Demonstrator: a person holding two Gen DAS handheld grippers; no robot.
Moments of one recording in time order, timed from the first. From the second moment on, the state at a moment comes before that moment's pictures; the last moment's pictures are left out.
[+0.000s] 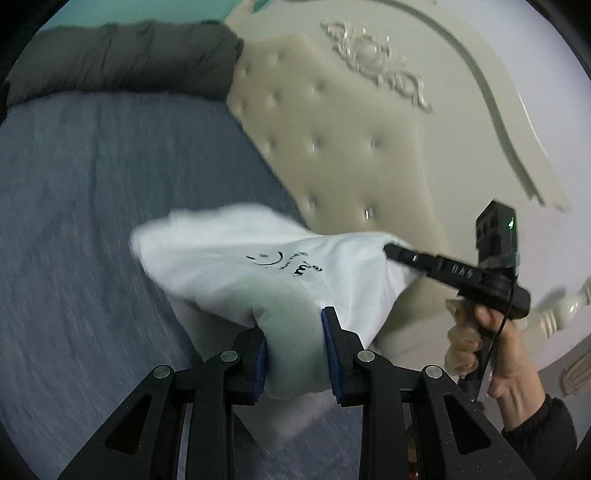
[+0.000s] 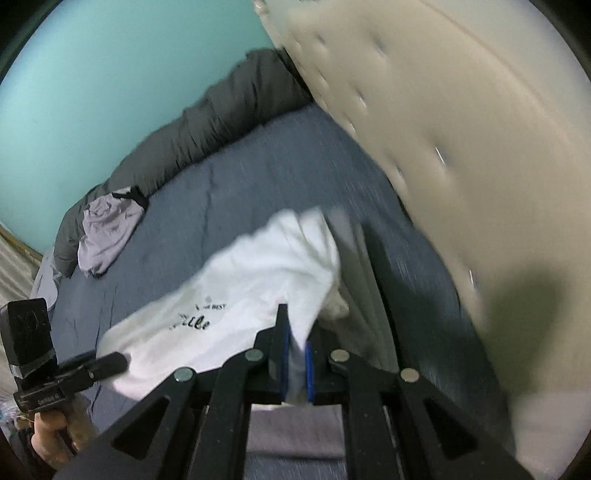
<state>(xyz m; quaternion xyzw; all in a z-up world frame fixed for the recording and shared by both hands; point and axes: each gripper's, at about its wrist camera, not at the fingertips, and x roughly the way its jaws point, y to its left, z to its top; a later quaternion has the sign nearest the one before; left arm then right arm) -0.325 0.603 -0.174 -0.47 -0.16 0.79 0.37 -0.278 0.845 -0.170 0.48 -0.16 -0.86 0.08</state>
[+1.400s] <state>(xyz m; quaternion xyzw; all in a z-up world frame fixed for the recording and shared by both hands) -0.272 0.600 -0.208 -0.47 -0.12 0.80 0.34 -0.237 0.820 -0.196 0.45 -0.14 -0.88 0.08</state>
